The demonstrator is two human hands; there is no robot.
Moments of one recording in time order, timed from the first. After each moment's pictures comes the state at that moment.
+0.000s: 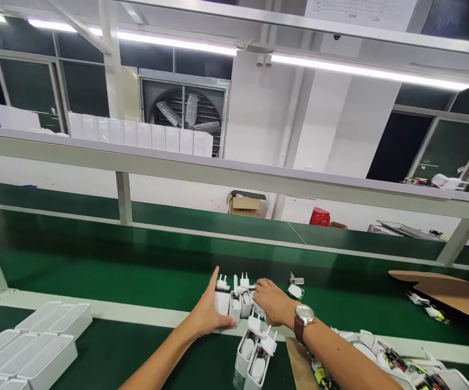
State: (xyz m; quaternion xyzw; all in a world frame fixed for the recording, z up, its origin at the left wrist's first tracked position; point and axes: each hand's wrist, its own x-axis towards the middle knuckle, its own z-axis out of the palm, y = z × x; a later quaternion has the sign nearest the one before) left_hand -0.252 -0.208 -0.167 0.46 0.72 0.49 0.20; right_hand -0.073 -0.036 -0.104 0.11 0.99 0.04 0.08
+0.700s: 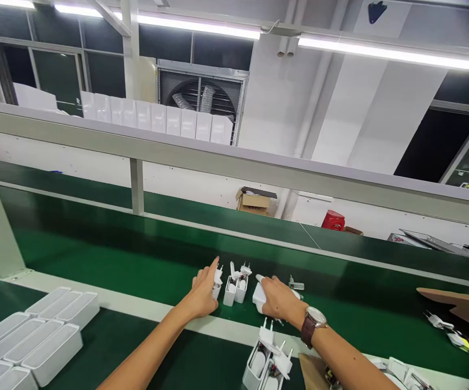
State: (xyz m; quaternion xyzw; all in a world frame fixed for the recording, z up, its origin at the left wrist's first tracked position) left_hand -0.304 -0.213 -0.163 0.44 0.75 0.48 0.12; right_hand -0.108 -0.030 -0.107 0.21 0.98 0.01 0.05
